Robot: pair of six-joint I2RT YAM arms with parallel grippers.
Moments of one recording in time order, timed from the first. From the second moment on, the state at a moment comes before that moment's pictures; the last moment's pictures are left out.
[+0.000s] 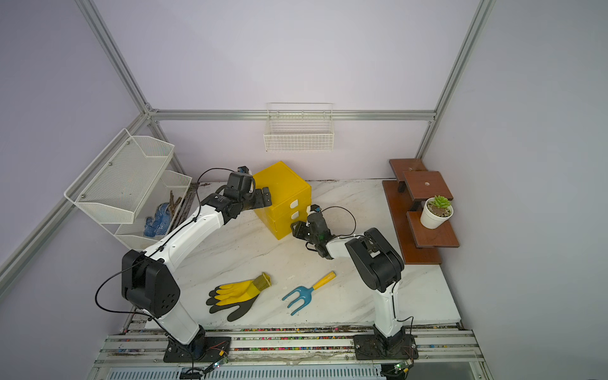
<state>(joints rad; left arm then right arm) -0.39 1.70 1.54 -0.54 -0.19 -0.44 0.54 1.93 0.97 0.51 -0.16 0.78</state>
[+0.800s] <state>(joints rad) -0.39 1.33 1.31 -0.52 -0.34 -0.35 0.54 1.24 0.69 0.37 0.04 0.69</state>
